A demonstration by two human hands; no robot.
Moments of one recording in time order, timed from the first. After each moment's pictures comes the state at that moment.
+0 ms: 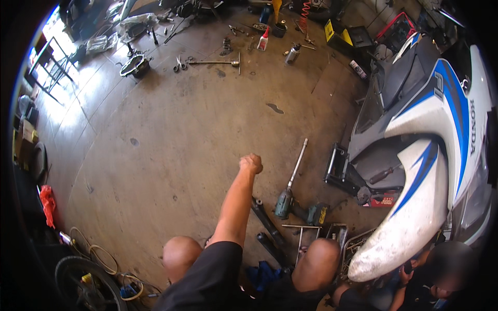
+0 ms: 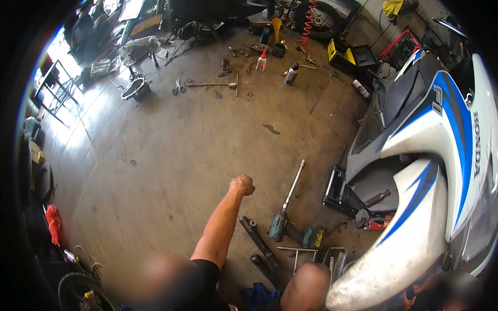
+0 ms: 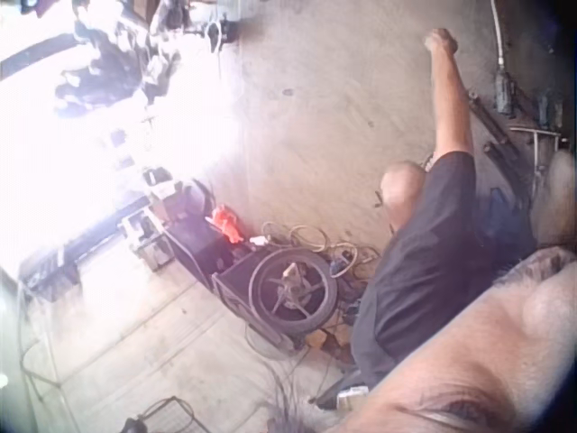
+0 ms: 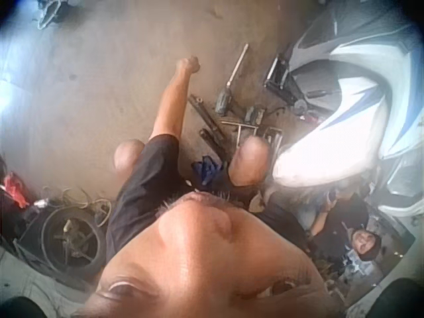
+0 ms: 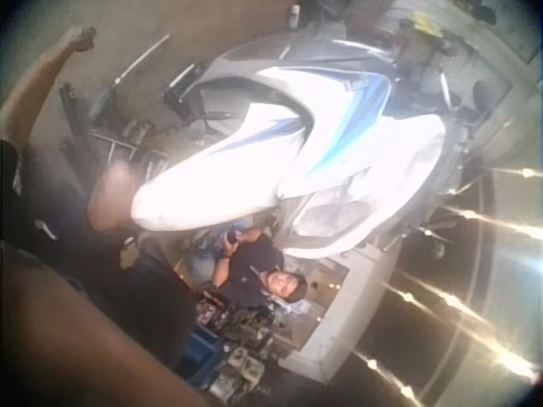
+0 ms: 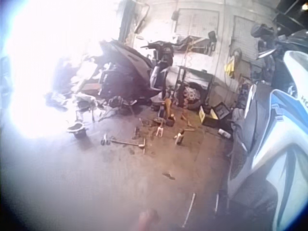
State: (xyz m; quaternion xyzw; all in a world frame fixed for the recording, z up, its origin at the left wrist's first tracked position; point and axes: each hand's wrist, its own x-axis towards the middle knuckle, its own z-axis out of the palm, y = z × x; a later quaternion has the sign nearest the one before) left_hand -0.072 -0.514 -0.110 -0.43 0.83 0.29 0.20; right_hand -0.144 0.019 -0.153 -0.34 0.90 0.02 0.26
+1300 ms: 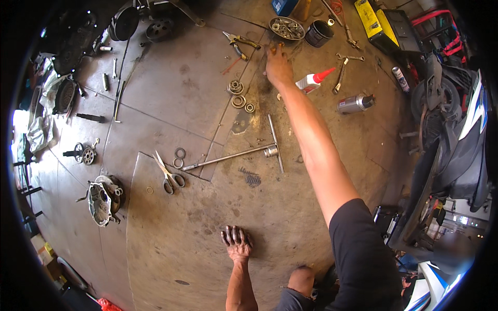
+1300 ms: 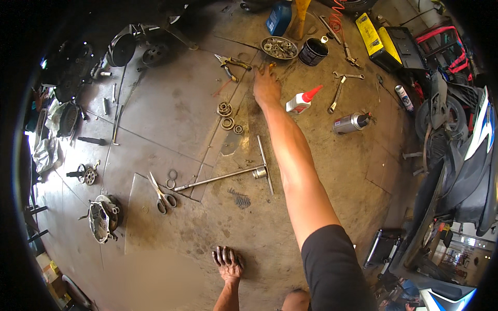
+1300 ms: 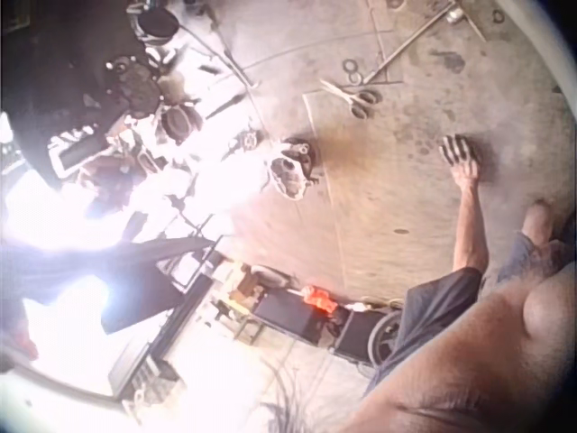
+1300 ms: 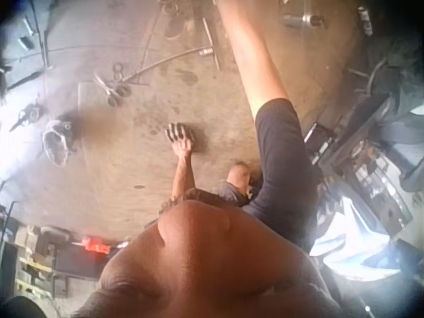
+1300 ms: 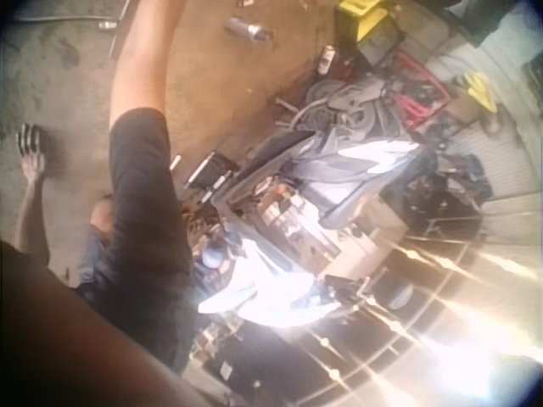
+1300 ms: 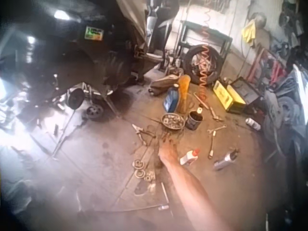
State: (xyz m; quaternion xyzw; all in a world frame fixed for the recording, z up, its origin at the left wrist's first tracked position) left_hand 0.034 -0.891 -0.236 -0.46 0.87 0.14 -0.06; right_hand -0.429 -1.285 -0.171 -0.52 0.85 -0.05 -0.06
